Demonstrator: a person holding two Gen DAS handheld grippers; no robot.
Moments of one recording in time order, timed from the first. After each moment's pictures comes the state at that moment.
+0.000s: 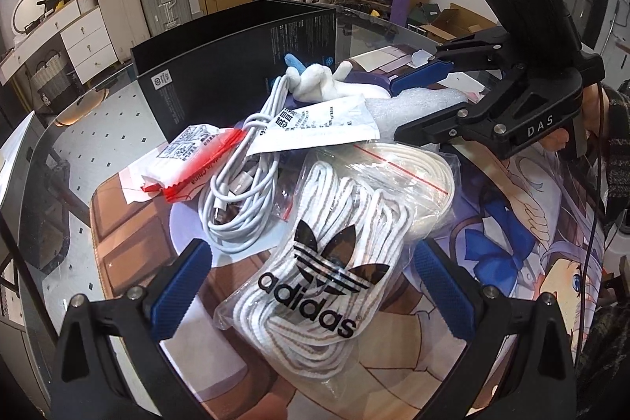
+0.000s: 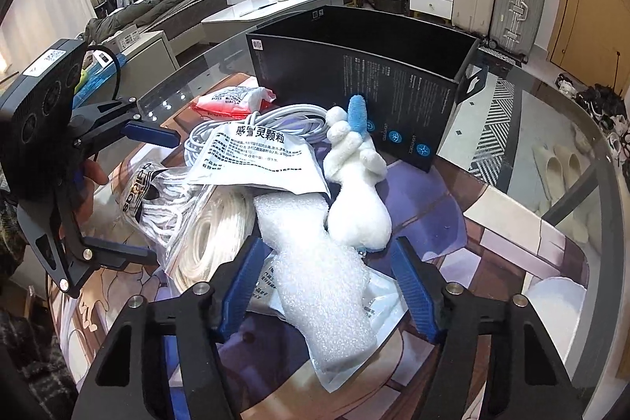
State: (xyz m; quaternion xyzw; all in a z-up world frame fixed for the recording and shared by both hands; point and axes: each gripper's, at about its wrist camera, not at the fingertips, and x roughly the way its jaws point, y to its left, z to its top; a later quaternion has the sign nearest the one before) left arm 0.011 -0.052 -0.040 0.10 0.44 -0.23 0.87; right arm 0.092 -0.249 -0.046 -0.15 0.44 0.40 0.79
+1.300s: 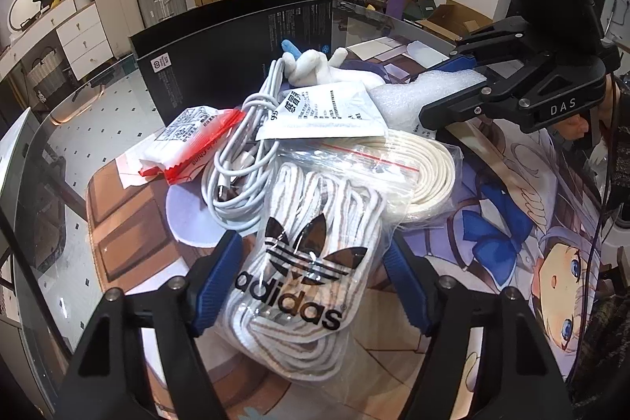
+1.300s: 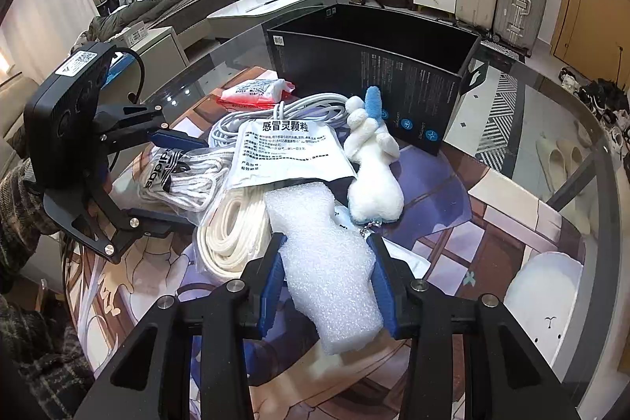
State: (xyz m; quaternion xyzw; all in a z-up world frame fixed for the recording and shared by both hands) left arm 0.004 -0.043 -0.044 0.10 0.44 -0.24 0.86; right arm 0.068 -0.263 -0.029 -0.15 0.45 0.40 0.78
